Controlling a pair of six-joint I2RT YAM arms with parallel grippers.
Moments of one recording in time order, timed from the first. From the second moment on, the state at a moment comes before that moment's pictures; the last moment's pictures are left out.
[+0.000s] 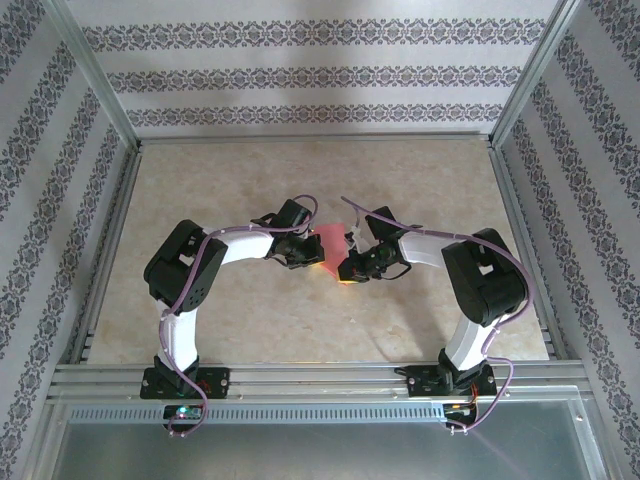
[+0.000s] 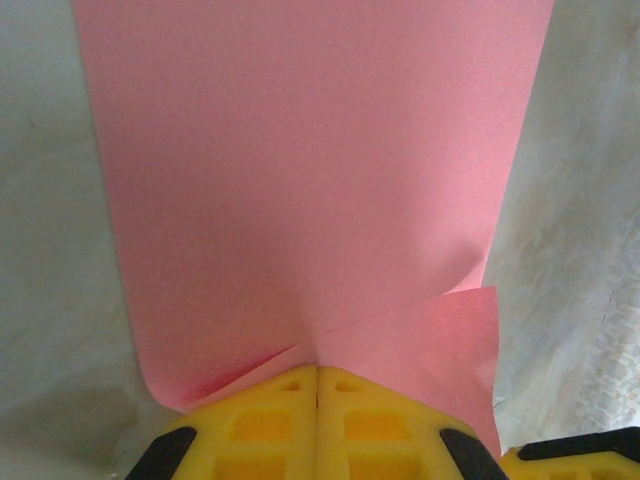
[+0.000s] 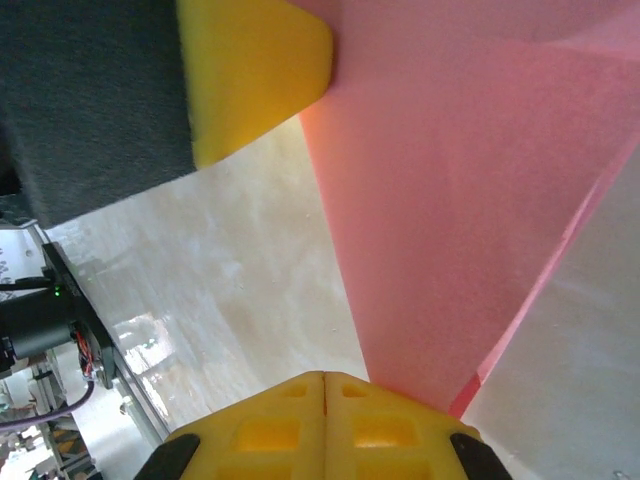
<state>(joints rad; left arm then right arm) -0.56 1.96 1.13 -0.21 0.42 -0.77 0.42 1.76 0.88 -0.36 -0.78 0.37</state>
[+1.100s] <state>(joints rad) -0.56 1.96 1.14 -0.22 0.42 -0.77 0.42 1.81 0.87 -0.39 -0.78 0.35</state>
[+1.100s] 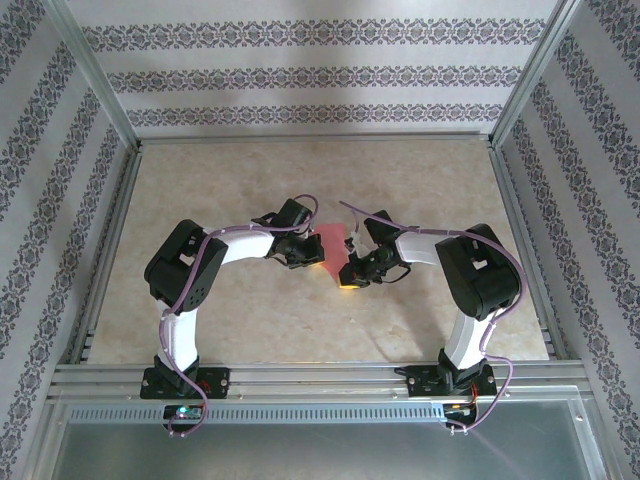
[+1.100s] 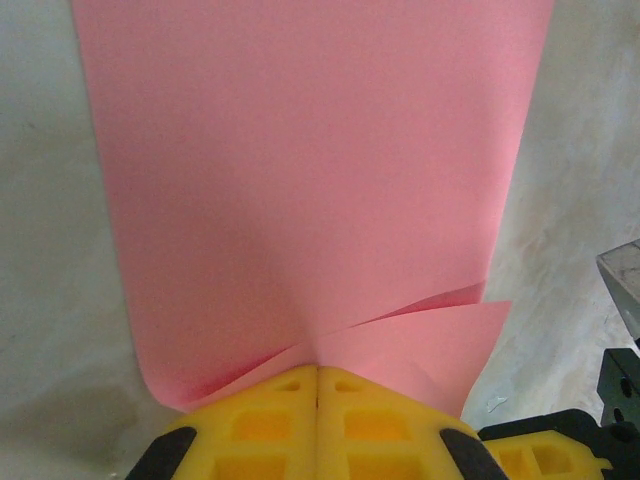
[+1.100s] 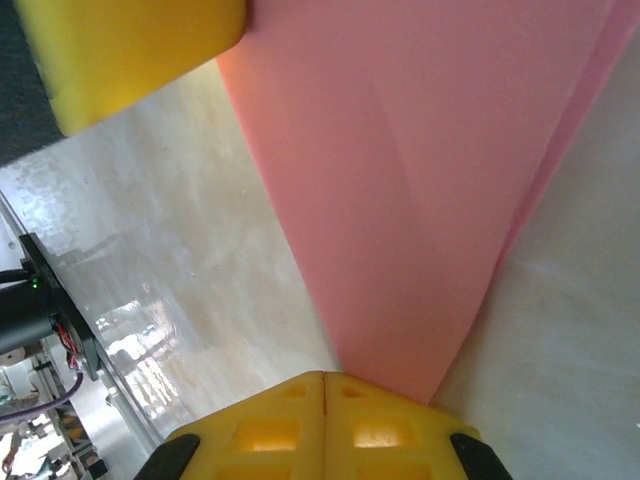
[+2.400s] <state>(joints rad) -0.56 1.97 1.15 -0.24 0.42 -0.76 0.43 1.80 0.91 -0.41 -0.69 0.39</state>
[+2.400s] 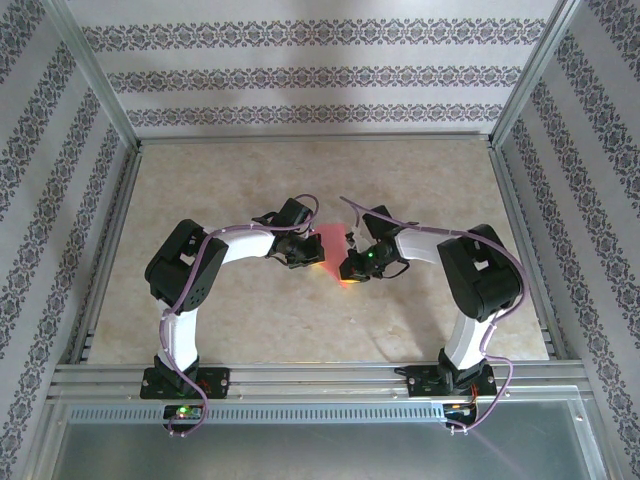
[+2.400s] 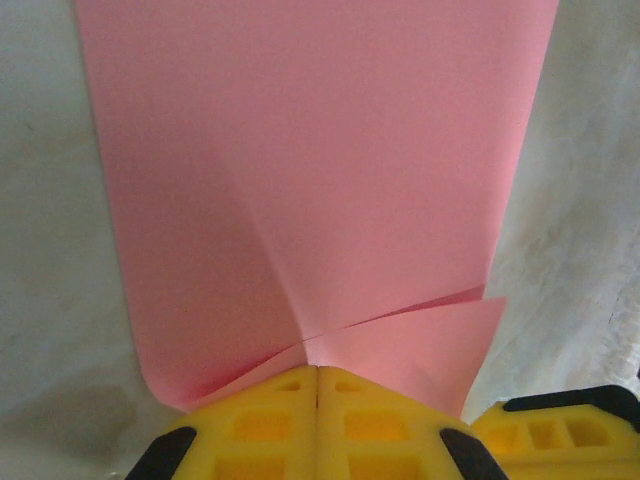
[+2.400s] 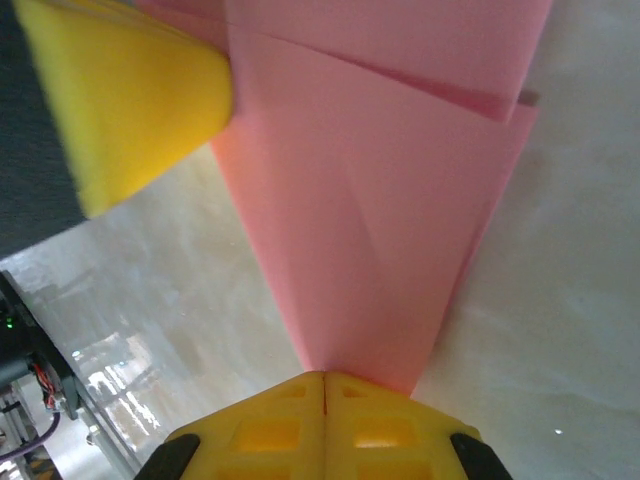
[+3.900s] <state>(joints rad) -0.69 1.89 1.08 -0.18 0.33 -0.69 0.46 1.83 0.98 -0.51 -0.58 0.38</state>
